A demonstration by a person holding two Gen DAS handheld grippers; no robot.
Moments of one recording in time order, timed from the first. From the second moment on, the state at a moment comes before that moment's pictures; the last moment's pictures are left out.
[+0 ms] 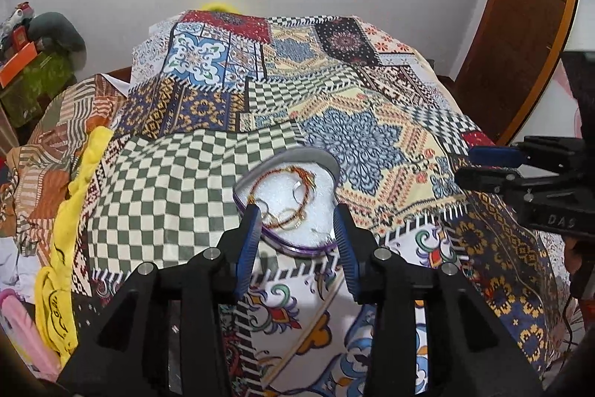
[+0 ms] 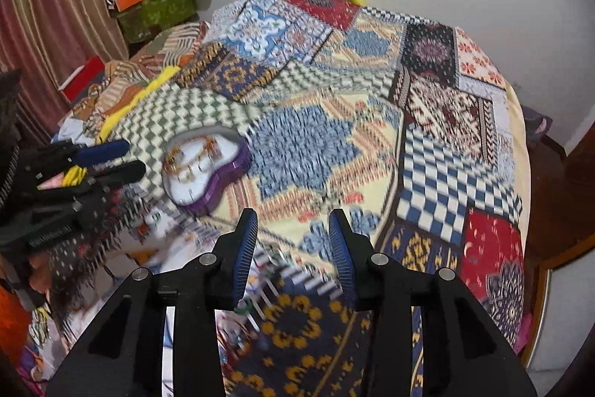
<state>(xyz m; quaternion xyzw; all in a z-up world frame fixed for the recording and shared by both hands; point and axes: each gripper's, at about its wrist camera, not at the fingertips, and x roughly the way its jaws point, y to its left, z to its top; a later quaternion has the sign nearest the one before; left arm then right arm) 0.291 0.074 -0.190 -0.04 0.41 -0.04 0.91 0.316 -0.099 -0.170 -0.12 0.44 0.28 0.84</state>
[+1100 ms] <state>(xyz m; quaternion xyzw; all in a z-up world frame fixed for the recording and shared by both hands) 0.268 0.038 -0.211 0.00 0.43 -0.06 0.90 0.301 -0.092 -0.204 -0.16 0.44 0.30 0.83</state>
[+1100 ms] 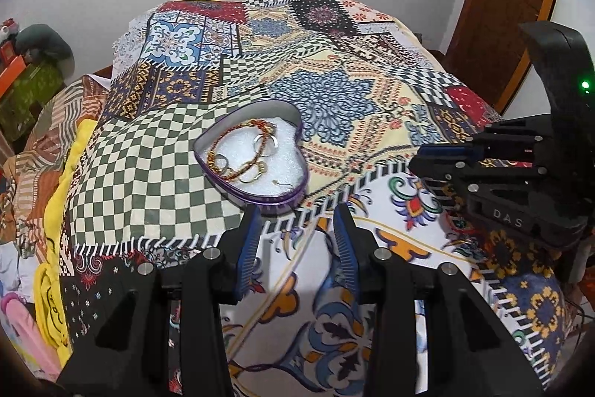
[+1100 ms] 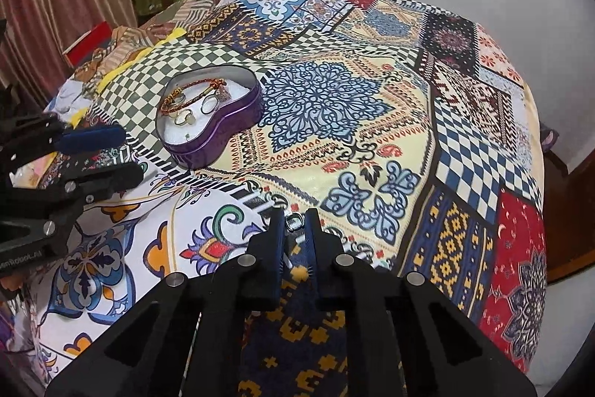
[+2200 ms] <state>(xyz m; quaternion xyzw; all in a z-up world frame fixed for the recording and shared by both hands) 0.249 -0.054 -0.223 -0.02 0.48 -0.13 0.87 0.233 -0.164 -0.150 -0.10 0.39 0.27 0.88</state>
